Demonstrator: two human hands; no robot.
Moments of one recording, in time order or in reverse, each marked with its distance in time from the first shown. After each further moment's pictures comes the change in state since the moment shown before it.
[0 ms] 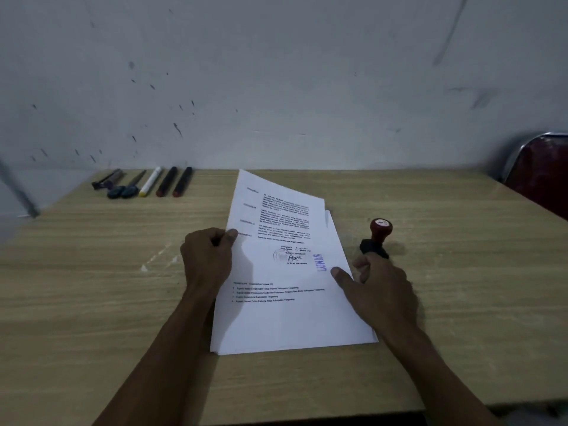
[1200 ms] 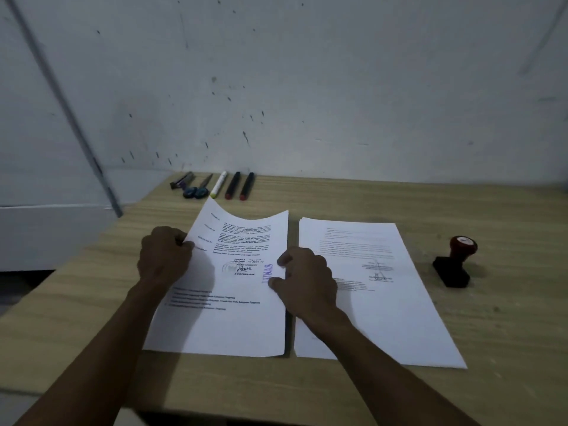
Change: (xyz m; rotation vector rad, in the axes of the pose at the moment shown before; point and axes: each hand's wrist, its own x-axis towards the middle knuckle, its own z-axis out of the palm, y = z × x) left_hand 0.074 -0.078 -0.157 0.485 0.051 -0.061; right_hand -0.043 -0.161 0.099 0.131 -0.343 -0.239
